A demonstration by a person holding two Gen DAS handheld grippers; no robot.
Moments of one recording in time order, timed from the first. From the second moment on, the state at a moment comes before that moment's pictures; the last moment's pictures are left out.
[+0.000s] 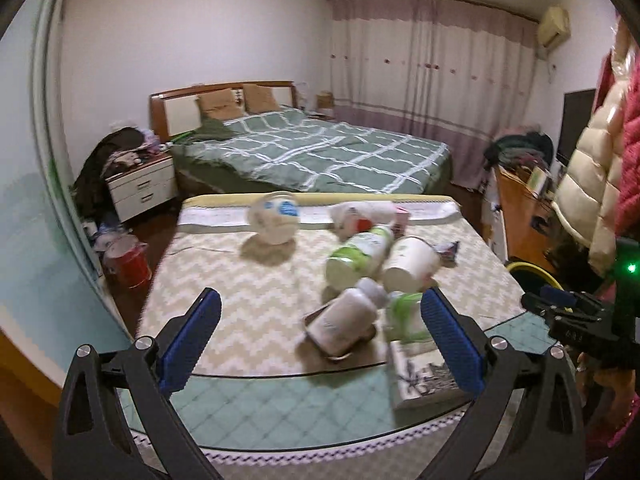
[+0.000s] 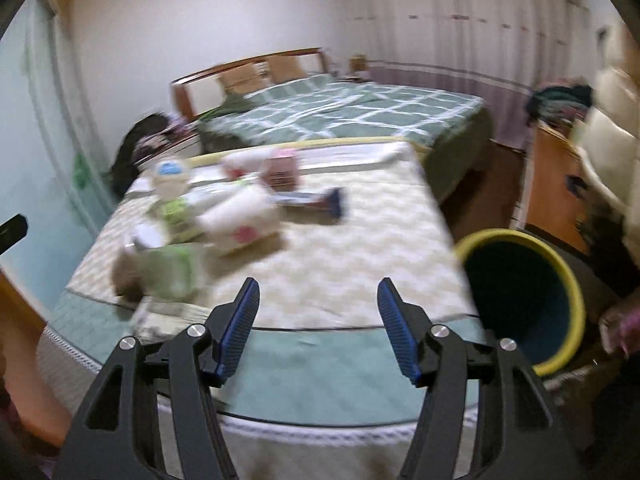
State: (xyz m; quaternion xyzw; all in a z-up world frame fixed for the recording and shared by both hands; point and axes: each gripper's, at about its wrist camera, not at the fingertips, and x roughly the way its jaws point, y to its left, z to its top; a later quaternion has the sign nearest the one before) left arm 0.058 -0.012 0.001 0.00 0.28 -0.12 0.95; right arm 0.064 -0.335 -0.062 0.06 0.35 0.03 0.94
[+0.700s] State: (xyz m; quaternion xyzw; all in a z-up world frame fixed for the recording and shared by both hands) left arm 0.070 -0.001 -0.017 -0.01 0.30 -0.12 0.95; right arm 0.131 -0.227 -0.101 0.05 0.39 0.06 0.92
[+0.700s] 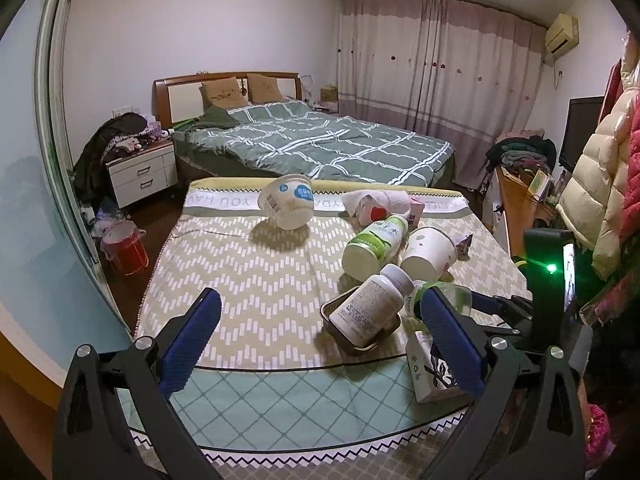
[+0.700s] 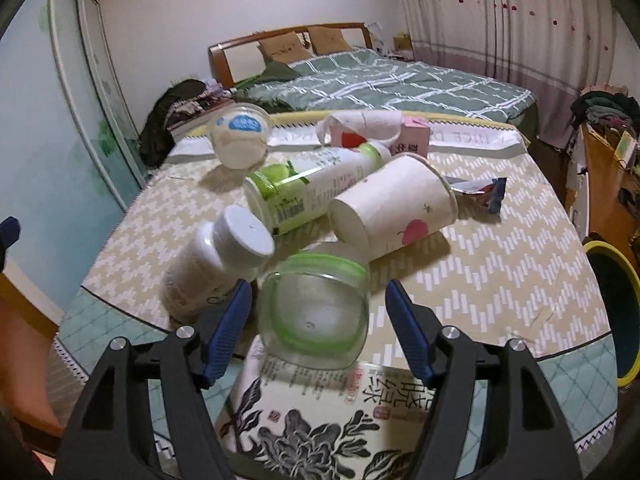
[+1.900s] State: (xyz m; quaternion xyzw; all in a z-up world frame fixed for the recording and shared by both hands) left arm 0.083 -0.052 -0.045 0.01 0.33 -0.15 0.93; right arm 0.058 -0.424 -0.037 0.15 0.27 -0.10 0.94
